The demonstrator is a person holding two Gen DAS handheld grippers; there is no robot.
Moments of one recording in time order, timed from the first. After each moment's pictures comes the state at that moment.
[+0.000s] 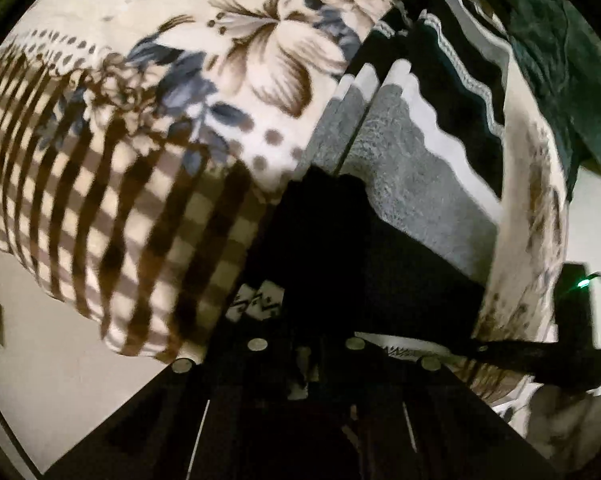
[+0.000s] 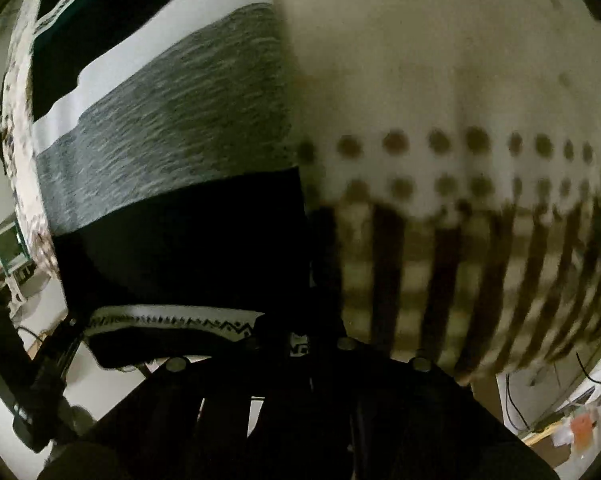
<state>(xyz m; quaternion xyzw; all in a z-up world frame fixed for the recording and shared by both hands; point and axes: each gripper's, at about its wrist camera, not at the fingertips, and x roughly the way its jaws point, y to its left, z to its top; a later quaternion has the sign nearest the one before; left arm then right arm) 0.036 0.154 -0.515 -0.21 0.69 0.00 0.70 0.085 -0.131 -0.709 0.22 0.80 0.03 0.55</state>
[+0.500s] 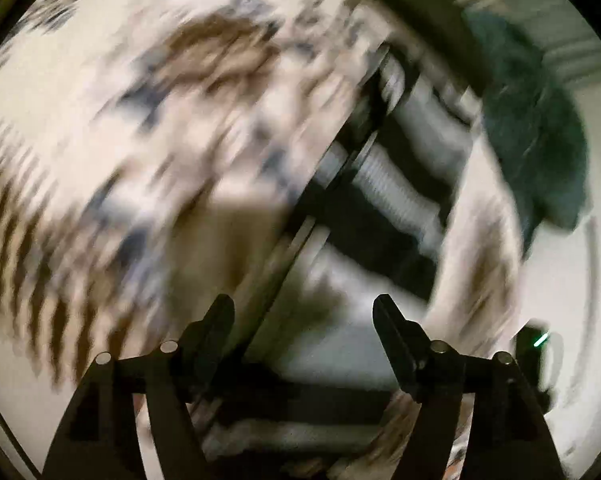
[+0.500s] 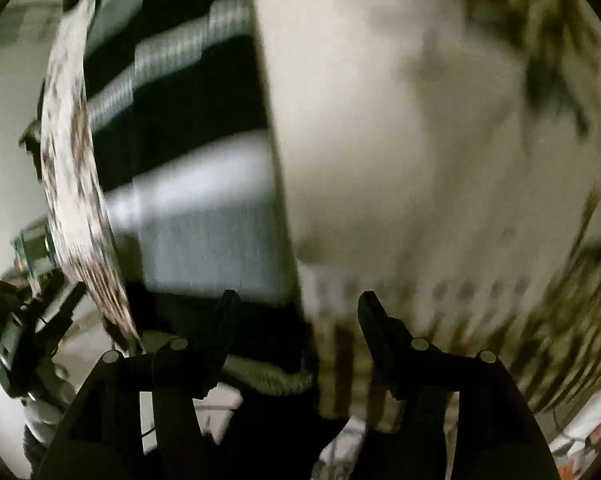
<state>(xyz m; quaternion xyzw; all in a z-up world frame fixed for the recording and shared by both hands) 0.160 0.180 -0.464 -0.30 0.60 -0.04 0.74 0.145 -0.216 -0.666 0.25 0.74 0.06 0.62</state>
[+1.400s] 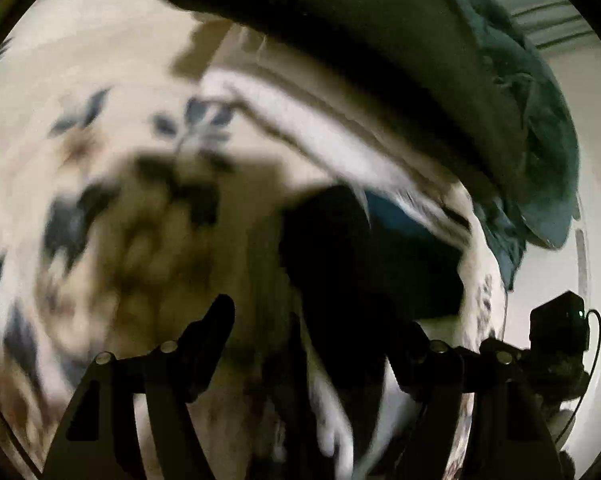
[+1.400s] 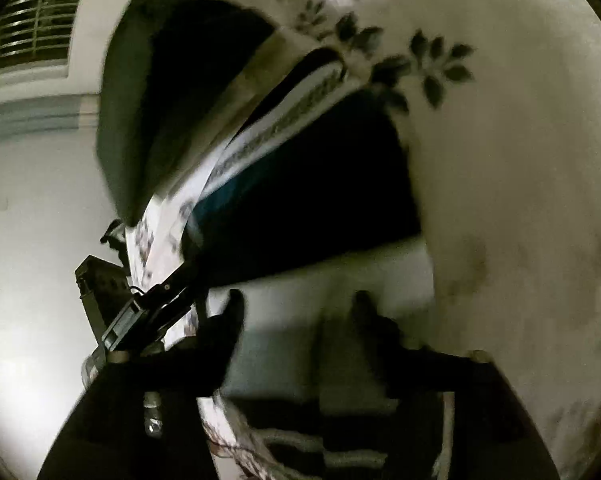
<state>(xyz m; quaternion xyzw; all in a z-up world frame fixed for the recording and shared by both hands) 0.438 0.156 -0.529 -0.24 0.61 -0.17 0.73 0.450 -0.245 -0.638 0.39 0.62 0.12 0.67</state>
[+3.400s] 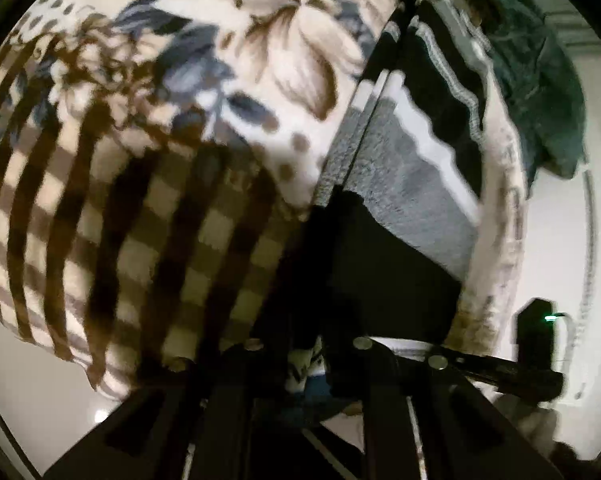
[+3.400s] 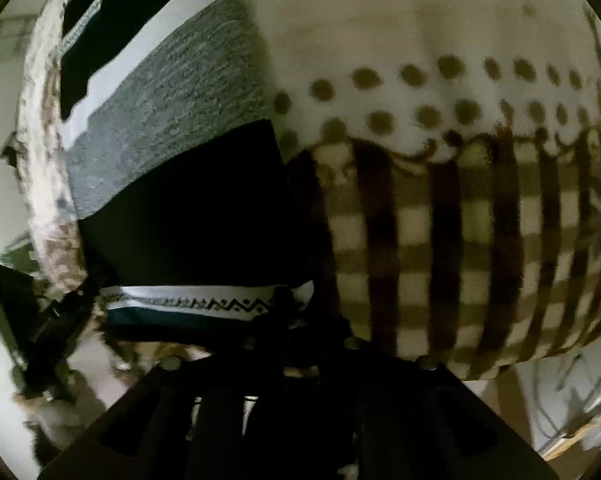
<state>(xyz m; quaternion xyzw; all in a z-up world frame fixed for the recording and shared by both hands) 0.042 0.216 -0.545 -0.30 0.67 -0.10 0.67 0.019 -0.123 -0.717 0.28 0.76 0.03 0.58</state>
